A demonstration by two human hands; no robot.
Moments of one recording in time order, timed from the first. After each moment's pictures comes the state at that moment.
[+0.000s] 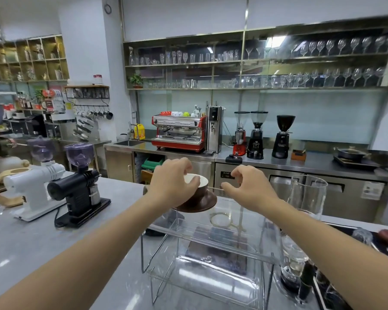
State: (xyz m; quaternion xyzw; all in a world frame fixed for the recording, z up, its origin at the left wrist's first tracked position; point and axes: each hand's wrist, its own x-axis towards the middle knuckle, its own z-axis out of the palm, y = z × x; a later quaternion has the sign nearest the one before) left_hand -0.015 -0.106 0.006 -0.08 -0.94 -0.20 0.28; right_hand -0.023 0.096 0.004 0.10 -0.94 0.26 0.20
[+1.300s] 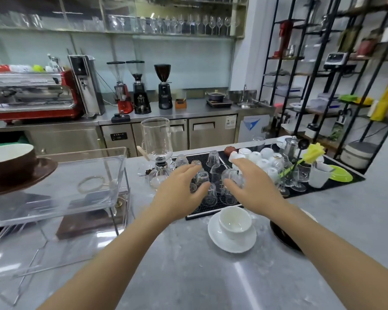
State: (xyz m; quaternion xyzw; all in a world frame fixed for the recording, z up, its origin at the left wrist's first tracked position) left_hand 0.068 0.187 -0.097 -0.39 -0.87 -0.27 0.09; right_hand 0.163 0.368 -0.087 -0.11 -0.95 0.19 0.23
